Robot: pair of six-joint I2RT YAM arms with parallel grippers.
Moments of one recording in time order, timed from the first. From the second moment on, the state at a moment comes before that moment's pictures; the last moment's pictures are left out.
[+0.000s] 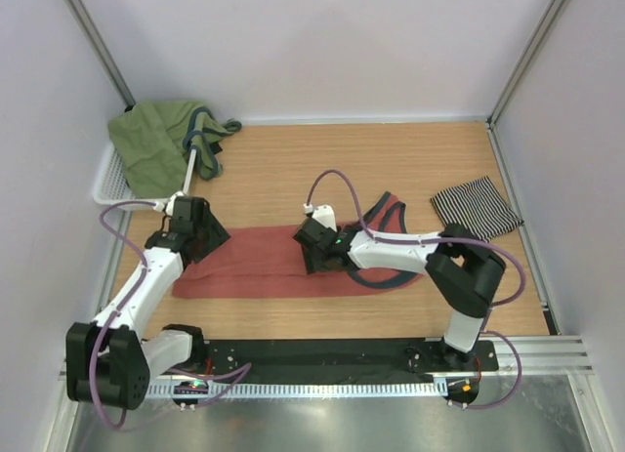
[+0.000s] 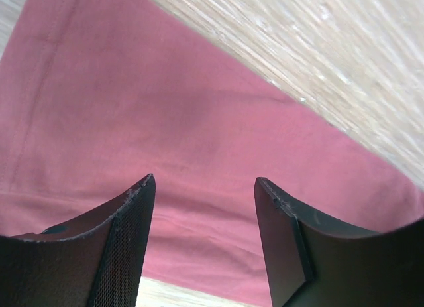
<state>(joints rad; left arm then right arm) -0.13 1.08 0.68 -0.51 -0.15 -0.75 0.99 1.81 1.12 -0.40 0.35 0.66</state>
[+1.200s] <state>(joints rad) -0.15 1.25 0.69 -0.44 -0.12 -0.71 0.21 1.79 1.11 -0.49 0.22 0.71</state>
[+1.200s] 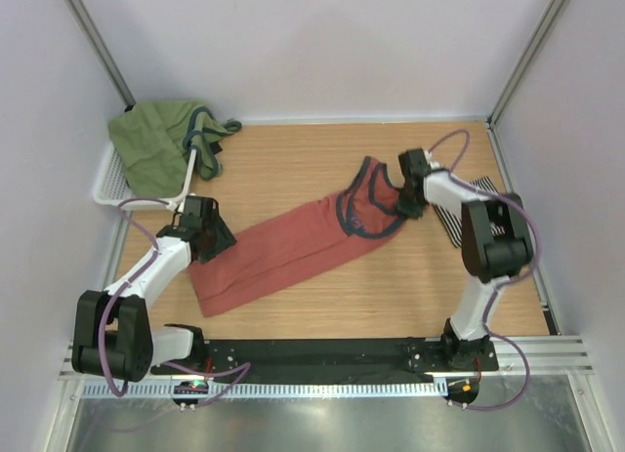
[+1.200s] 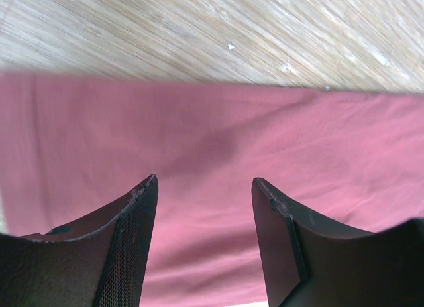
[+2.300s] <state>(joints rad) -0.19 1.23 0.60 -0.32 -0.08 -0.65 0.39 2.51 2.30 -0.71 0.25 0.59</state>
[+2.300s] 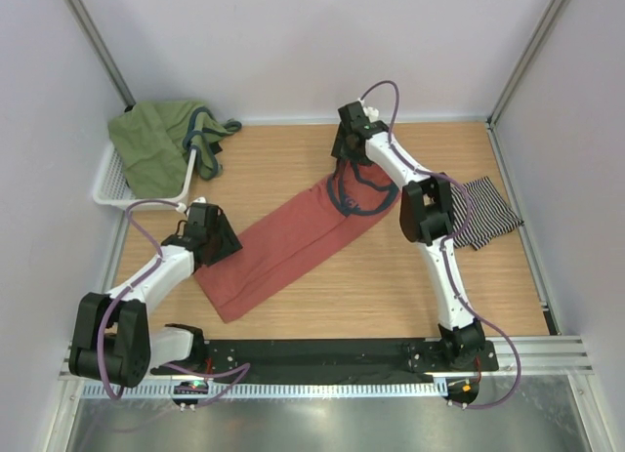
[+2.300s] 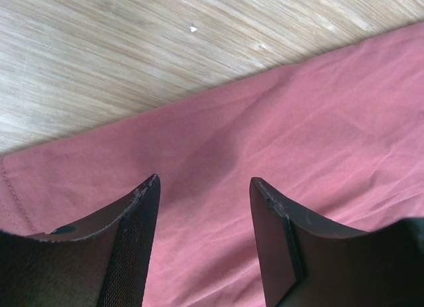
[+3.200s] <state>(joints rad) -0.21 1.23 0.60 -0.30 -0.07 -0.65 0.48 2.59 2.36 -0.64 0.44 0.45</state>
